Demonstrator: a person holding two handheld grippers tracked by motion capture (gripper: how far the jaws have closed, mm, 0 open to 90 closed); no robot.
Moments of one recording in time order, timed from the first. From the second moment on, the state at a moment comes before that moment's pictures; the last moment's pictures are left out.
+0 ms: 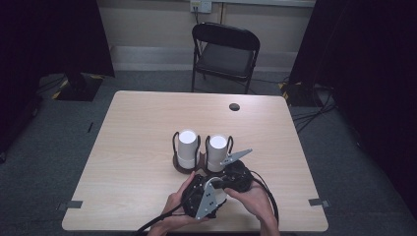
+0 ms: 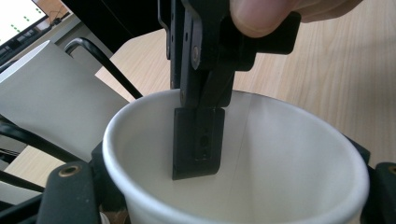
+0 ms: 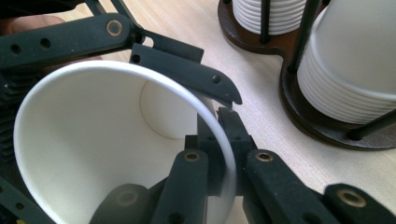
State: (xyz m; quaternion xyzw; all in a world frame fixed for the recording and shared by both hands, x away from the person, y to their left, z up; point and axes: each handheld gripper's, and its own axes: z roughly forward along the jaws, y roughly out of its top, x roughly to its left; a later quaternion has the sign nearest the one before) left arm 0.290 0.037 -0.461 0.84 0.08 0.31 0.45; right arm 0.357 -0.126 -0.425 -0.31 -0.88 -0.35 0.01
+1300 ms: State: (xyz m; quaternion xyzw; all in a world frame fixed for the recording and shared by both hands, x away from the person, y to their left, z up) left arm 0.315 0.070 -0.471 0.79 0.23 0.23 0.53; right arm 0.343 -0.160 -0.427 -0.37 -0.78 -0.50 -0.08
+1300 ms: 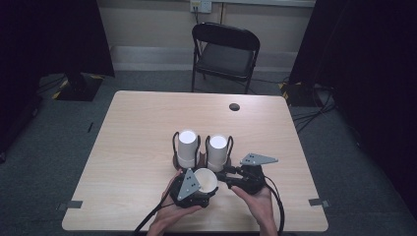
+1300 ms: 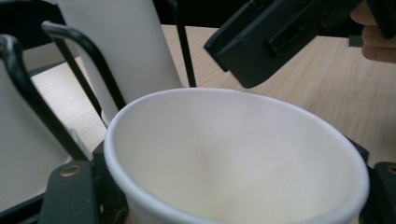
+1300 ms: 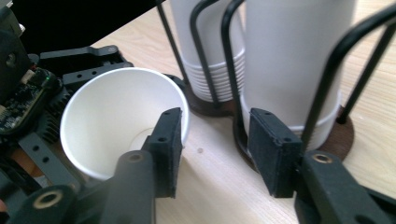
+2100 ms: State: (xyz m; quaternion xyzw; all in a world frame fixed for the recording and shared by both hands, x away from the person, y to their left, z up) left arm 0.318 0.117 -0.462 0.75 0.28 0.21 0.56; right arm 0.324 -0.193 -0.455 -0.42 -0.70 -0.52 -0.24
